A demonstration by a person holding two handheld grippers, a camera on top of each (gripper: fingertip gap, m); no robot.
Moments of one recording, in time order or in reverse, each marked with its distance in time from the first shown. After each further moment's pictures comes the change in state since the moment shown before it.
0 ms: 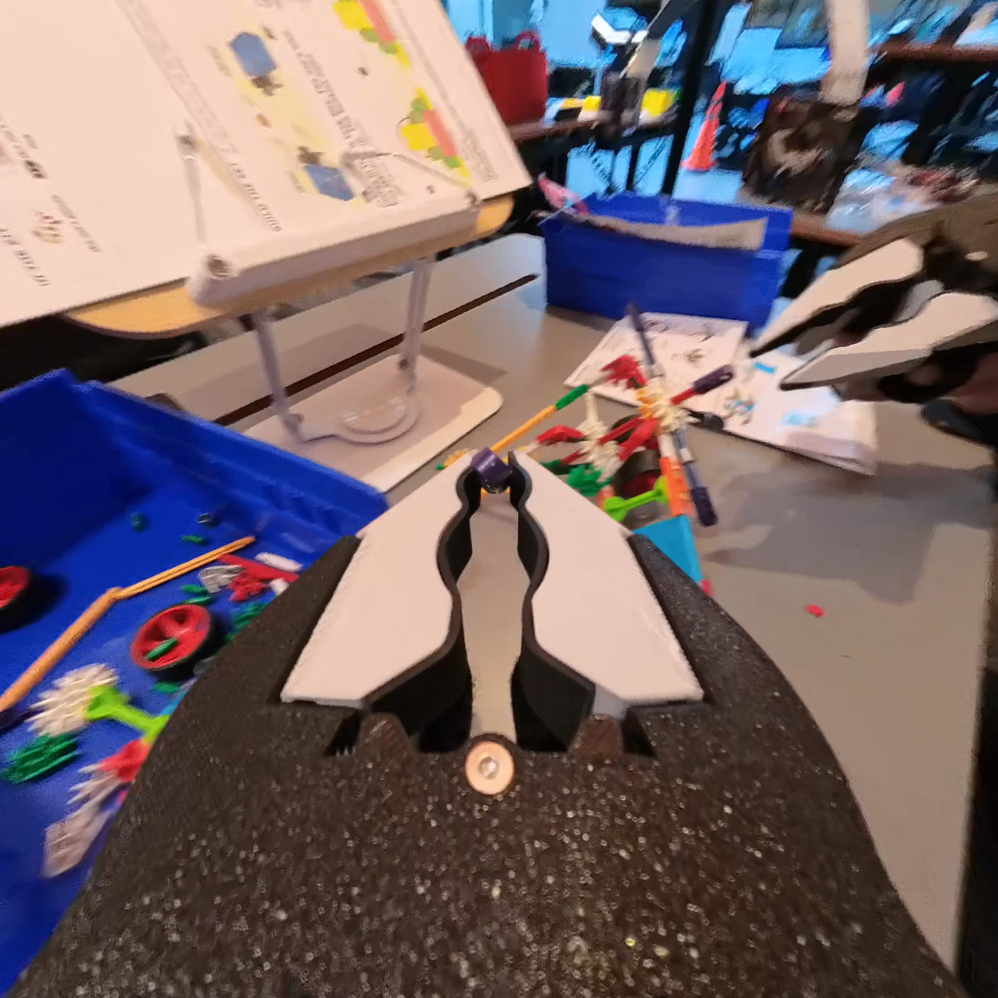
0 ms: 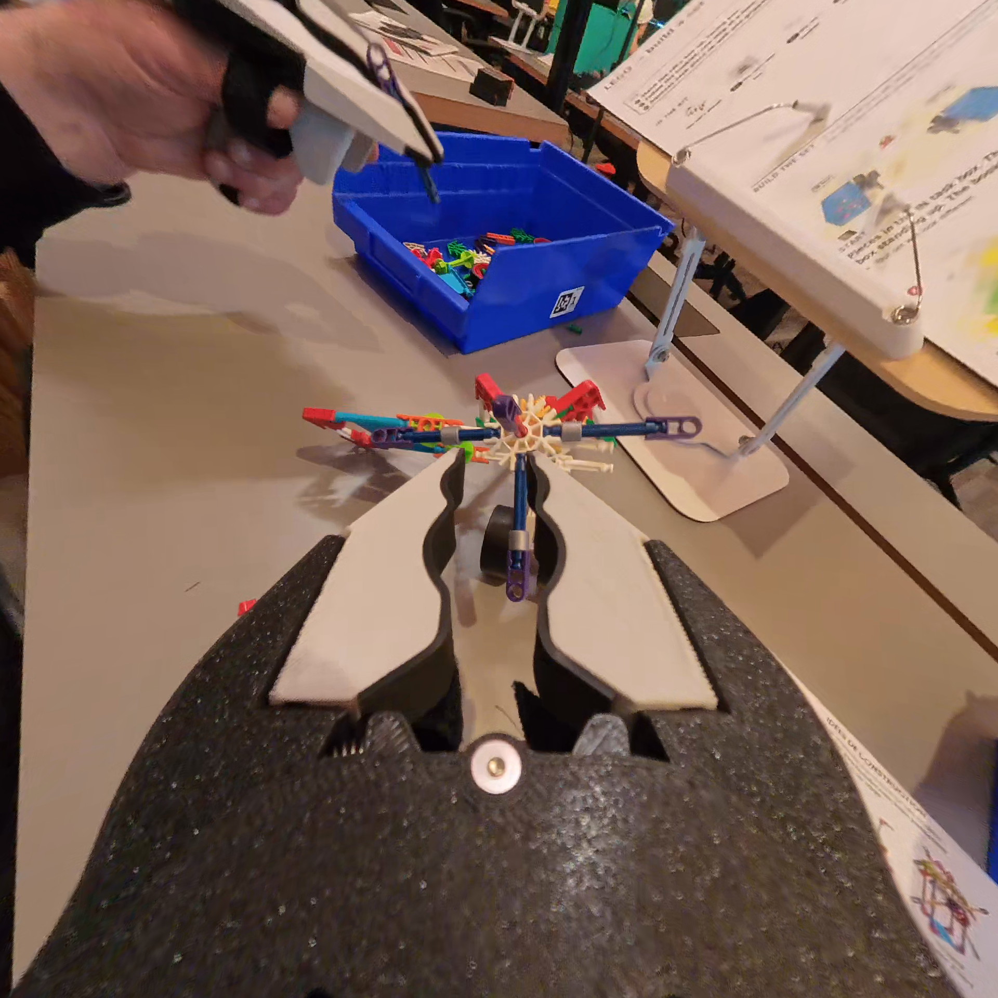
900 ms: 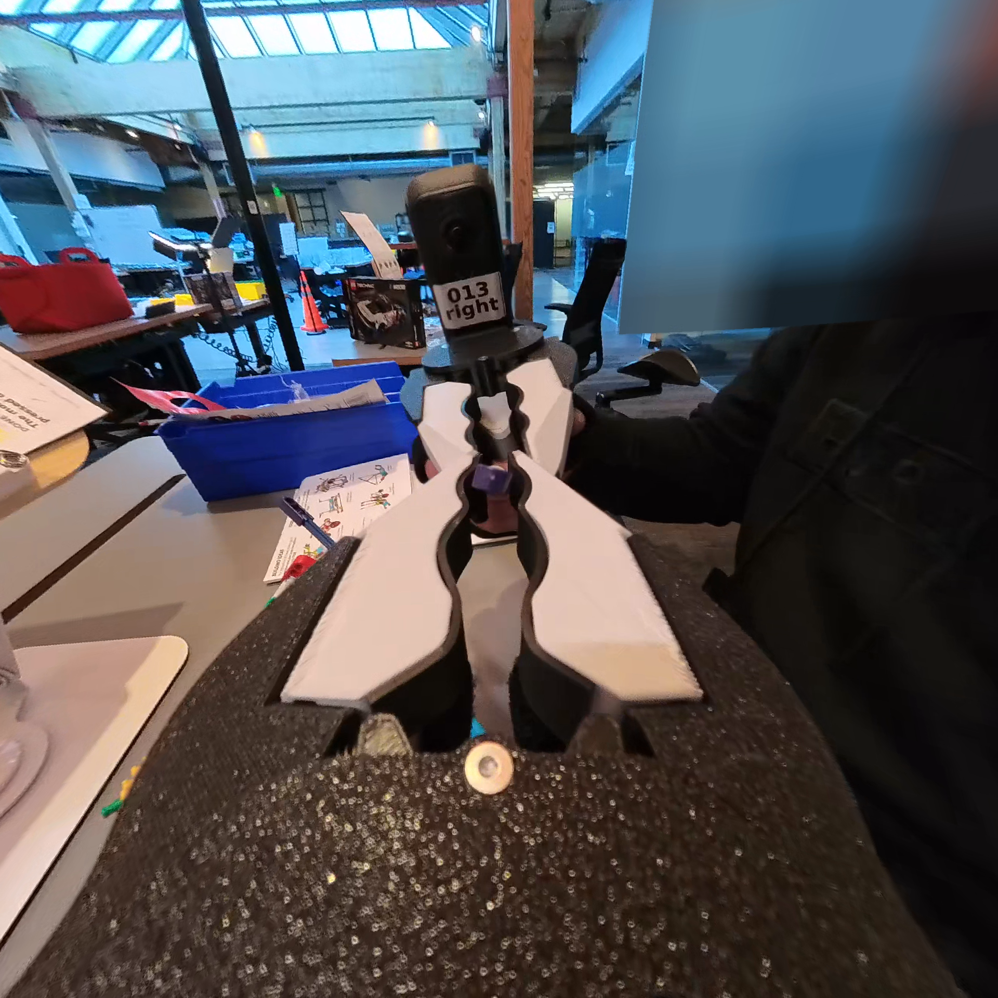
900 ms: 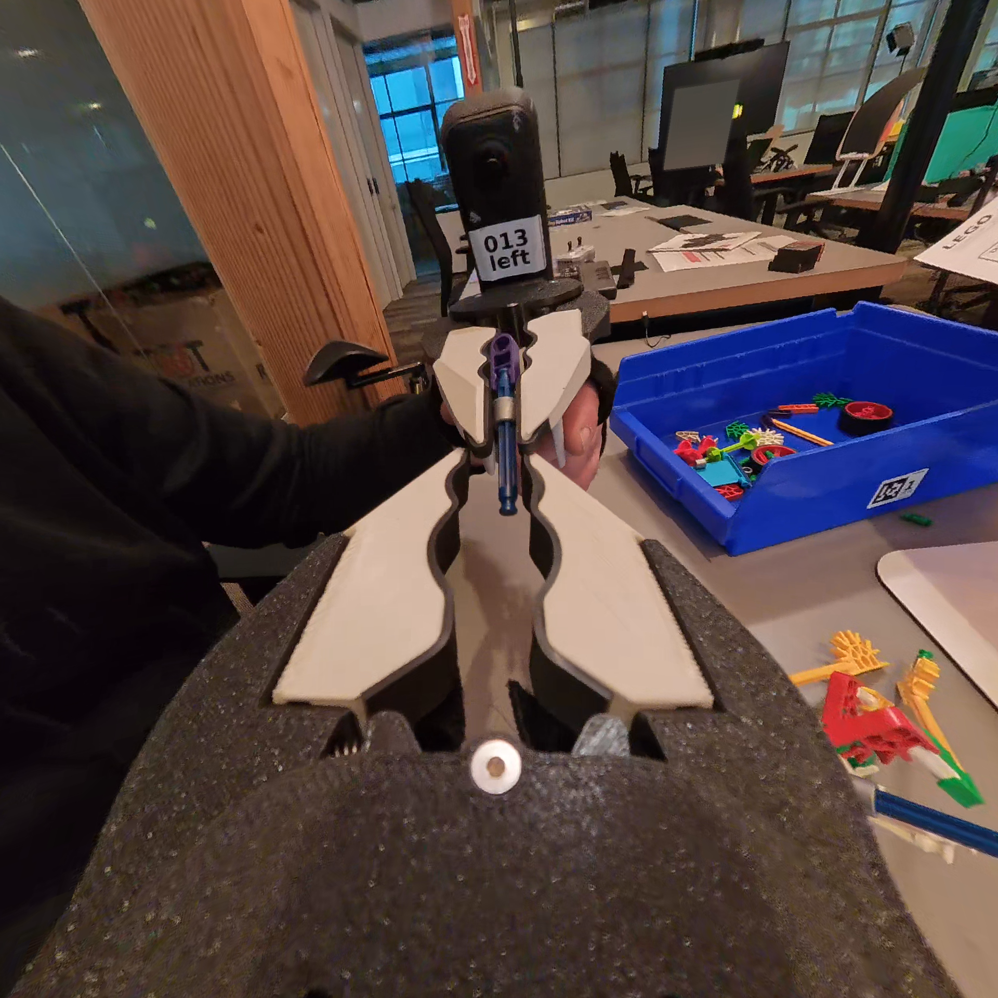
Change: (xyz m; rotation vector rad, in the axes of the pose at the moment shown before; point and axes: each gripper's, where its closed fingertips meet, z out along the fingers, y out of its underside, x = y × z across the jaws) left arm 0.136 -0.055 0.000 0.270 0.752 0.117; right arm -0.070 -0.105 0.029 0.282 -0.600 0.277
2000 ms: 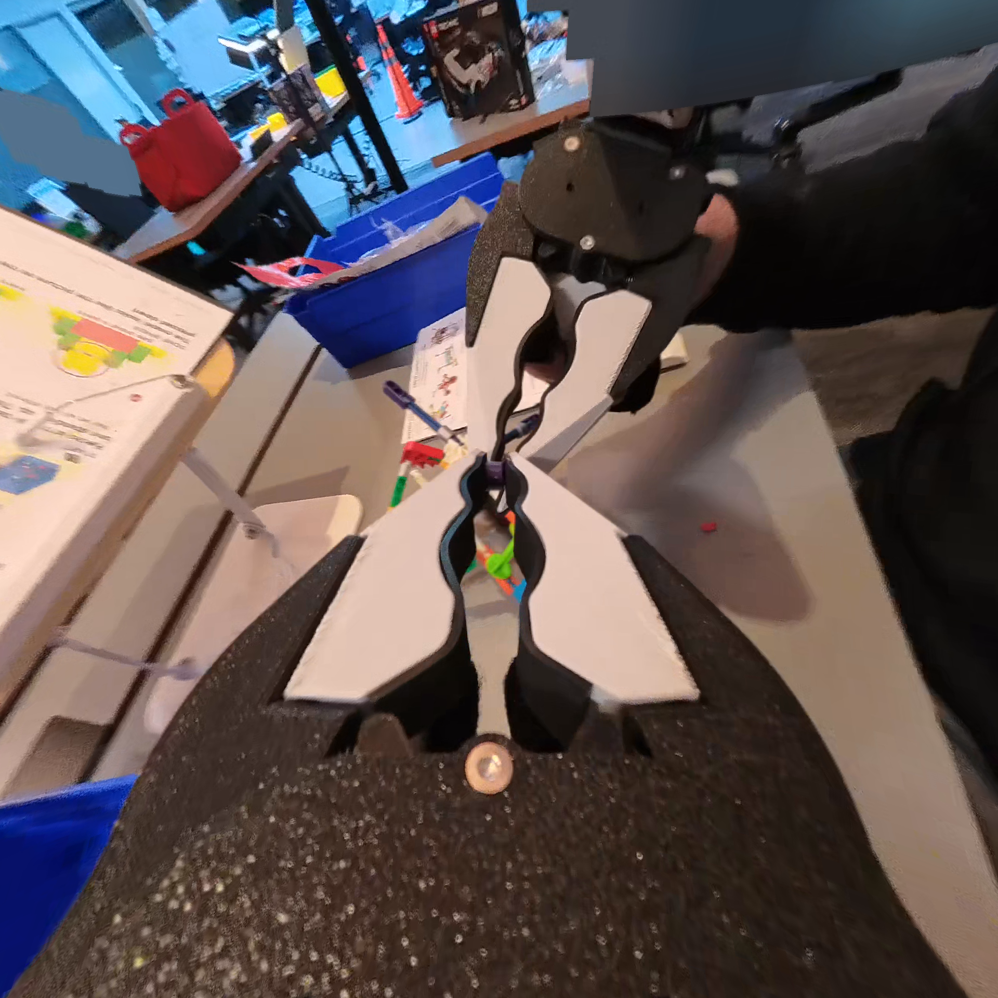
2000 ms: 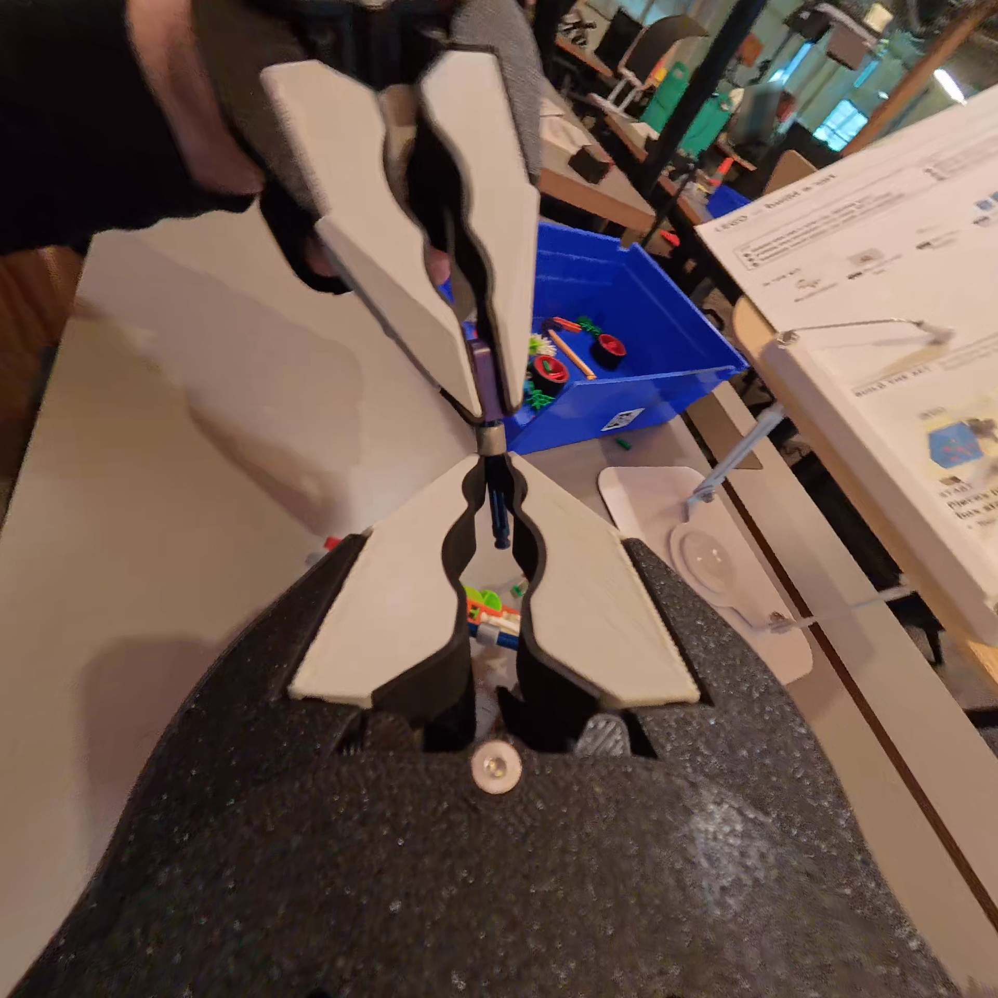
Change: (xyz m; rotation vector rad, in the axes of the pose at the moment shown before) left arm -0.027 0.035 -0.010 -0.435 -0.239 0.273; right arm 0.057 0.038 0.001 -0.318 0.453 -0.469
